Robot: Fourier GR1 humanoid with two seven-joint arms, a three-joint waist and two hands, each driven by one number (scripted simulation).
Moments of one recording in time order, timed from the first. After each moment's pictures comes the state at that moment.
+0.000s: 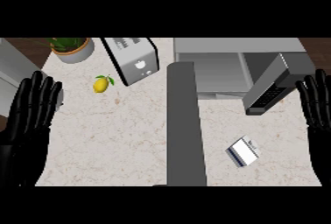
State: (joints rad) left arm 0.01 0.10 -0.05 -2.10 -0.02 0.00 -0.01; right arm 0.01 -0.11 -0.02 -2.10 0.05 0.01 0.03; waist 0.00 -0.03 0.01
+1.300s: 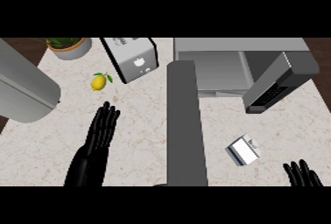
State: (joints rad) left arm 0.17 0.00 -0.35 -1.89 -0.01 0.12 -0.20; right arm 0.65 -0.06 0.04 -2.04 -0.01 0.27 -0.45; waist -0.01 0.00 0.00
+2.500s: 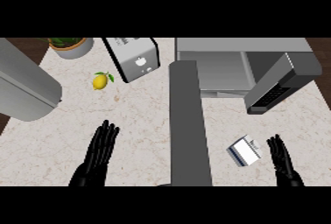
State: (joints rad) left arm 0.29 0.07 -0.41 -1.86 0.07 0.11 -0.34; right arm 0.25 -0.05 -0.14 -1.34 0.11 0.13 -0.76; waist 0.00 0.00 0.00
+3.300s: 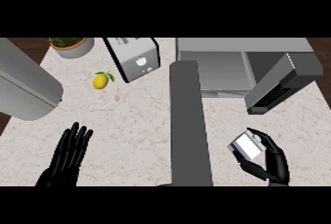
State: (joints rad) left arm 0.35 0.18 -0.25 -1.90 0.21 -0.02 -0.35; right arm -0.12 -0.10 -0.27 -0.74 0.13 -0.02 -1.00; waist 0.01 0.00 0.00
